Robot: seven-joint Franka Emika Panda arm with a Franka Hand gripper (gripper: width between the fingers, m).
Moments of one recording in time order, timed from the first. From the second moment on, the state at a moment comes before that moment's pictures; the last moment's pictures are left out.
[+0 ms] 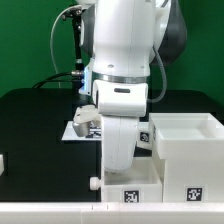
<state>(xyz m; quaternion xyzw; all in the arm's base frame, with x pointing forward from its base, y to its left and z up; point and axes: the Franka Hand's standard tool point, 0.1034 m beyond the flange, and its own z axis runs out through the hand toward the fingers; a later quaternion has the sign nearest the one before) 0.557 -0.016 0.017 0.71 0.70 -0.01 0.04</state>
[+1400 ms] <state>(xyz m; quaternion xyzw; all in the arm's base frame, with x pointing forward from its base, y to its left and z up) 0.554 -0.022 0.023 0.72 0.69 -0.06 0.00</state>
